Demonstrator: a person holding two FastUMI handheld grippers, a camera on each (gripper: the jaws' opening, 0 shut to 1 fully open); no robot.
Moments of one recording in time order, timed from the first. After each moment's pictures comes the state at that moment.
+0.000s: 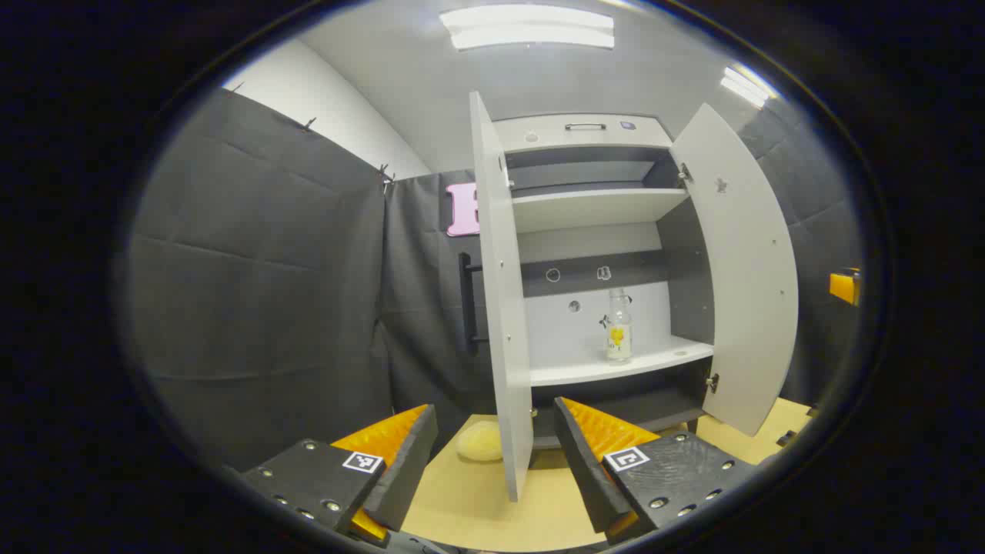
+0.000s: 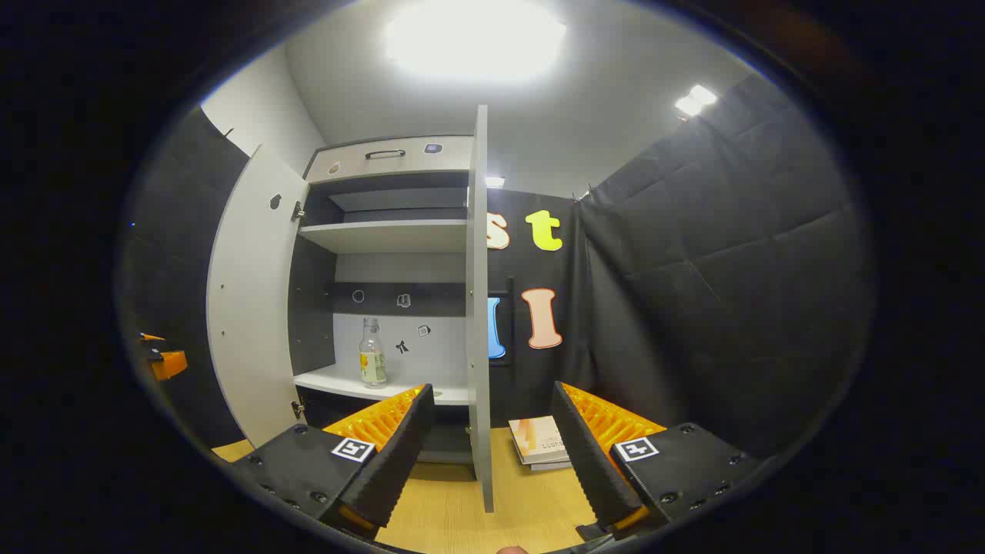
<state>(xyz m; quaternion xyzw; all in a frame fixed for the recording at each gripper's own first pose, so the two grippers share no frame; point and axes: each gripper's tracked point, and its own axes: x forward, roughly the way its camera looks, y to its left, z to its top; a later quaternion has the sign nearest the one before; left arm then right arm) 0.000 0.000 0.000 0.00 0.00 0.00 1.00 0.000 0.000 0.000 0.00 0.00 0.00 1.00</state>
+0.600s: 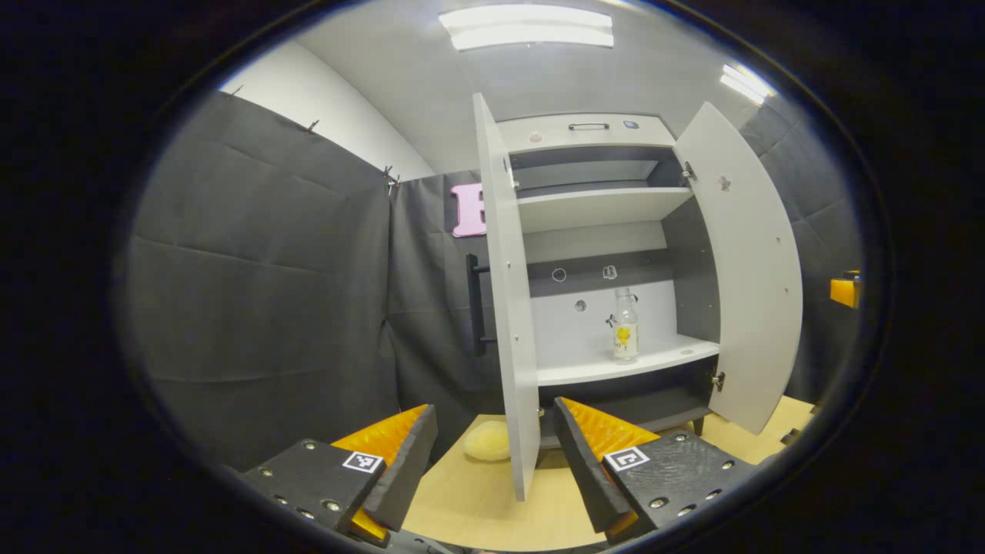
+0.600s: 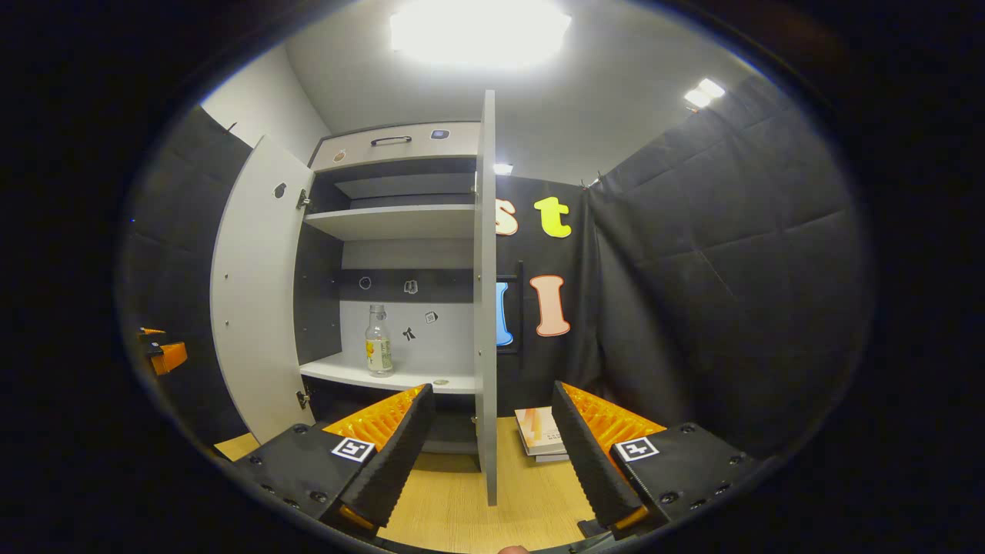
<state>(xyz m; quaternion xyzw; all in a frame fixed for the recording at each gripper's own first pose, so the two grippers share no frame) -0.003 0.004 0.002 0.01 0.00 0.01 1.00 0.005 0.006 -0.009 0.00 0.03 0.02 1.00</state>
